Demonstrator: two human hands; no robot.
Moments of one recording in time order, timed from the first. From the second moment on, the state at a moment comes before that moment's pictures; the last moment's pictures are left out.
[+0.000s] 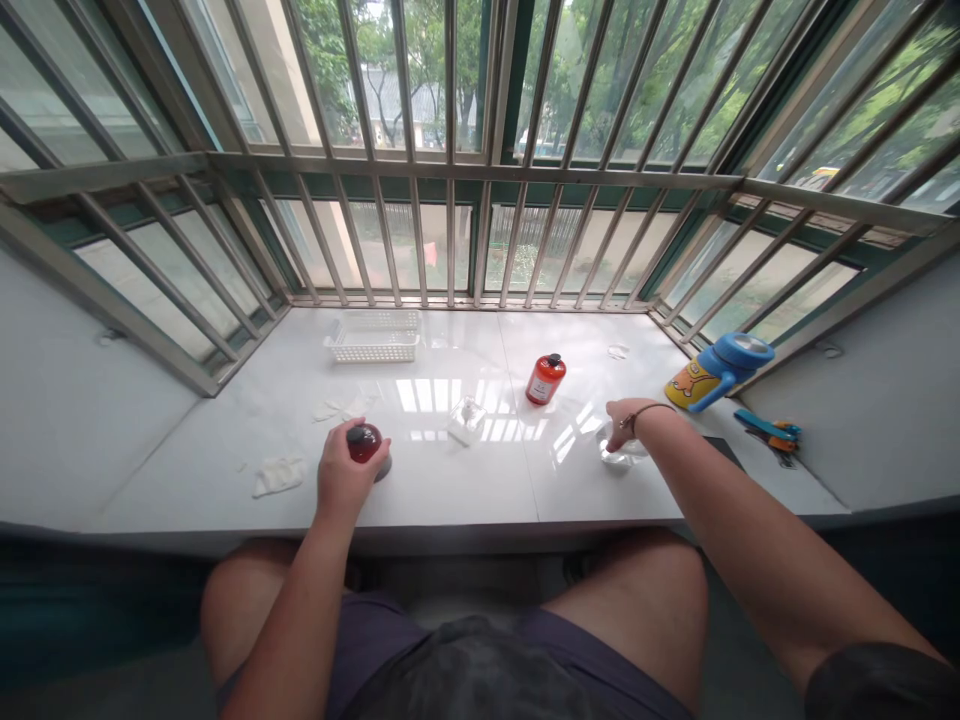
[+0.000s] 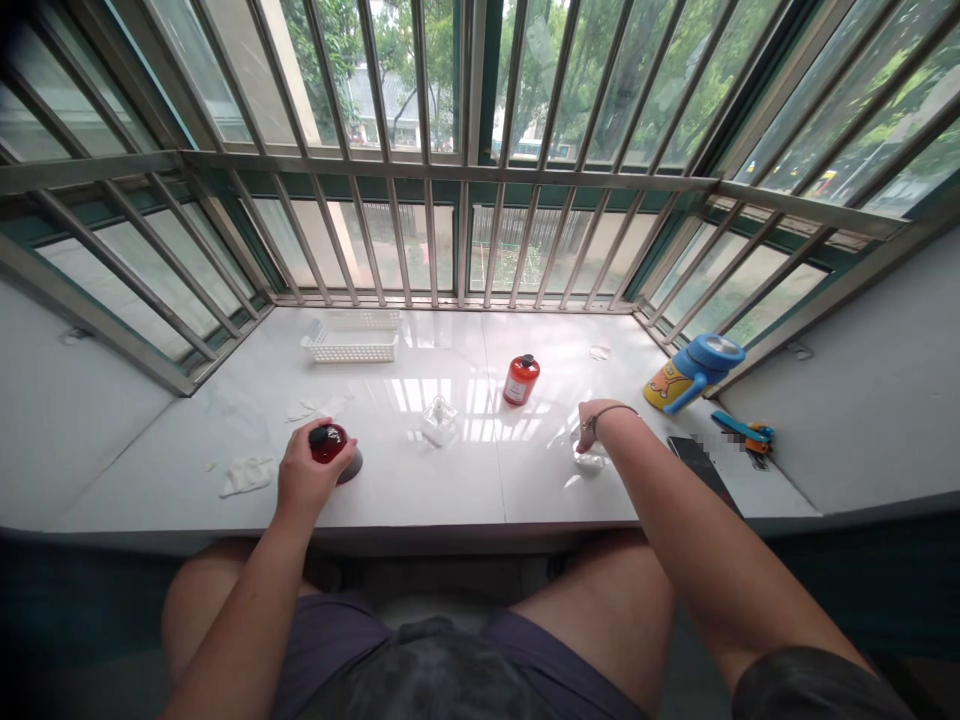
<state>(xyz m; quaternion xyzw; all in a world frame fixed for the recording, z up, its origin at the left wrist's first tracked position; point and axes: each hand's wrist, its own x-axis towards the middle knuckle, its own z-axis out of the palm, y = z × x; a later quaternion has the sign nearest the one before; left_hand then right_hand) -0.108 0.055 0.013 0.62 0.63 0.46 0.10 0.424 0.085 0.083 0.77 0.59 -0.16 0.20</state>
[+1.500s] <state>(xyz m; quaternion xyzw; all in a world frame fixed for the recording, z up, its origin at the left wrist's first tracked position) -0.064 0.067 0.017 0.66 0.53 0.46 0.27 0.260 -0.004 -0.030 0.60 0.64 -0.17 -0.46</state>
